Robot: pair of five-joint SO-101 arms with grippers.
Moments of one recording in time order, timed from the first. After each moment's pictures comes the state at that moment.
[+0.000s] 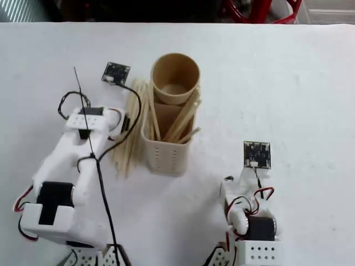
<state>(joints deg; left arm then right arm) -2.9 3.9 32.4 38.8 -9.0 -2.4 -102.6 96.4 69.1 -1.0</state>
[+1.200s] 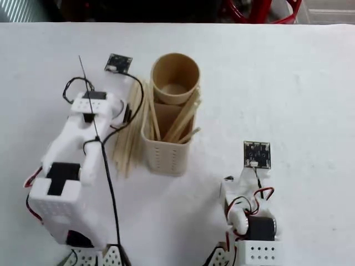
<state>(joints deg) -2.9 17.5 15.7 47.9 -8.4 -2.4 -102.6 96.4 69.1 -1.0</state>
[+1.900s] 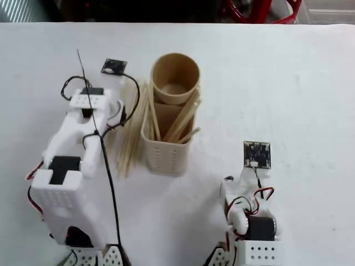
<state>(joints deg) -4.7 22.1 10.1 56.0 -6.7 -2.4 -102.6 96.4 69.1 -1.0</state>
